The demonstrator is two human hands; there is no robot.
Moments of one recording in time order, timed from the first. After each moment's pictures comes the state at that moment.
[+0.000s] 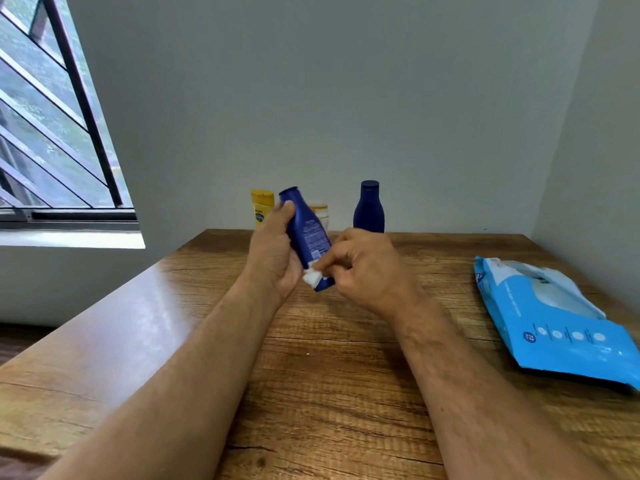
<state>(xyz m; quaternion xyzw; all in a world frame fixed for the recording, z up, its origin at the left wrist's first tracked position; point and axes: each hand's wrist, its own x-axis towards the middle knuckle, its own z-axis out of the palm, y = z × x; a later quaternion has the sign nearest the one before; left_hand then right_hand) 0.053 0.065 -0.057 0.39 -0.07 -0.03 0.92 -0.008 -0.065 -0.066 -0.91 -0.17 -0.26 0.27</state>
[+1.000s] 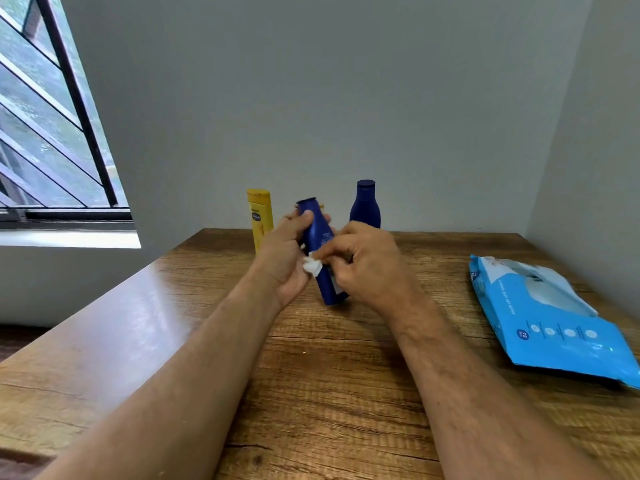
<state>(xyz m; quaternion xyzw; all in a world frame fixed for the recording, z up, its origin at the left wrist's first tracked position) 0.046 0.061 -0.061 0.42 -0.12 -0.11 0.89 -0.008 -0.069 -0.068 -0.89 -0.17 -0.32 0.29</state>
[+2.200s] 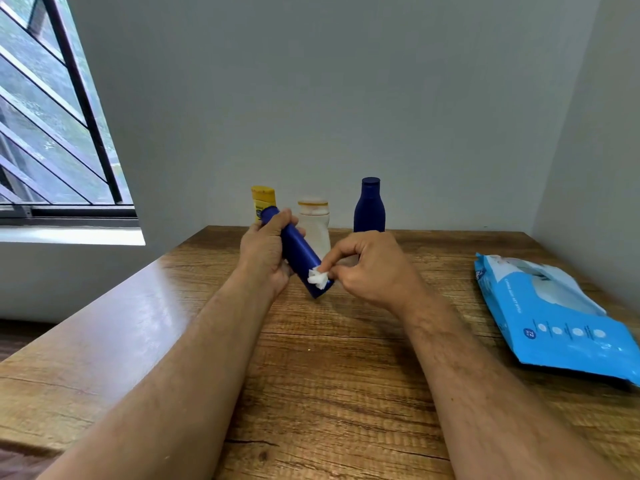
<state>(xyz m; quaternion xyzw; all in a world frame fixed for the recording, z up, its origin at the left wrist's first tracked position) 0.066 0.079 -0.066 0.46 0.00 -0.01 0.89 -0.004 -0.071 -0.070 -0.89 -0.14 -0.21 0.38</state>
